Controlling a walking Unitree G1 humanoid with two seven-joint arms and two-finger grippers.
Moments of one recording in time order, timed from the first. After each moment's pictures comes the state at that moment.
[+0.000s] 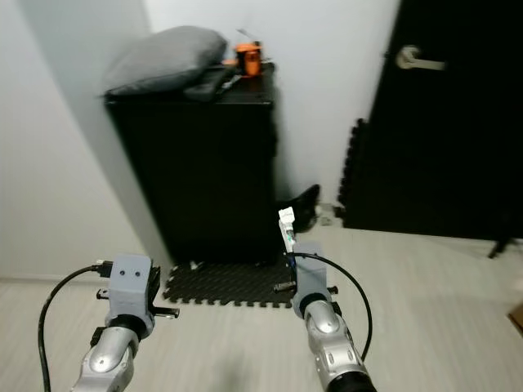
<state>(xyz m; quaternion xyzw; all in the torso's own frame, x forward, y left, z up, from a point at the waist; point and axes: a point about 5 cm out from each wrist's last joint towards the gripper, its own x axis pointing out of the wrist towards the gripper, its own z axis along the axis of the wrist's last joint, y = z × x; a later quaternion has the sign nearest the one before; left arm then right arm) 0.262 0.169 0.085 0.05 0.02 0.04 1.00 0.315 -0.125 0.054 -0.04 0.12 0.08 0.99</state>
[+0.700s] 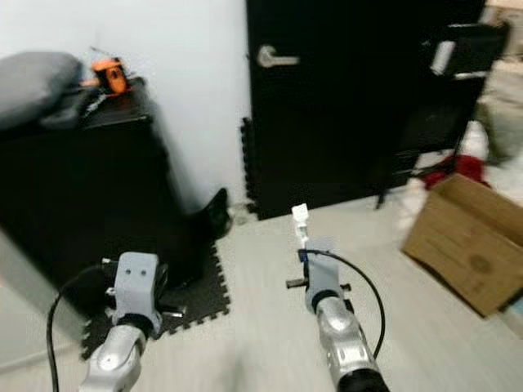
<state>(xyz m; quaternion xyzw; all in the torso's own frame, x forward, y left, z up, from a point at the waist) 0.261 0.166 0.083 0.05 0.02 0.03 1.00 0.317 -0.131 0.057 -0.04 0.12 0.07 0.99</state>
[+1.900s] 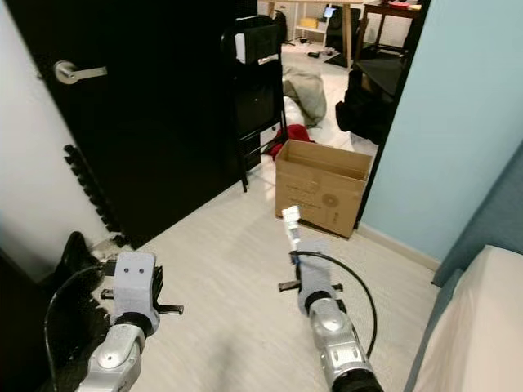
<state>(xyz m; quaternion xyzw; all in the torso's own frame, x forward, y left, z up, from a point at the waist) 0.265 0.167 0.083 0.05 0.03 0.06 1.00 0.316 -0.127 0.055 -0.05 0.12 0.08 0.99</state>
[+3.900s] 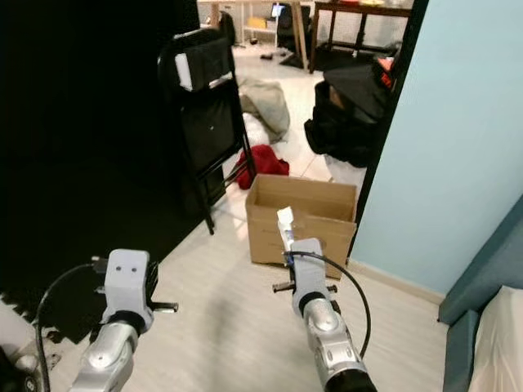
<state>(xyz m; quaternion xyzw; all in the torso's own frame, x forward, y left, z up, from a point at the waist) 0.266 0.169 0.091 0.05 0.00 0.03 1.00 0.317 -0.129 0.054 -0.05 0.13 0.07 0.99</state>
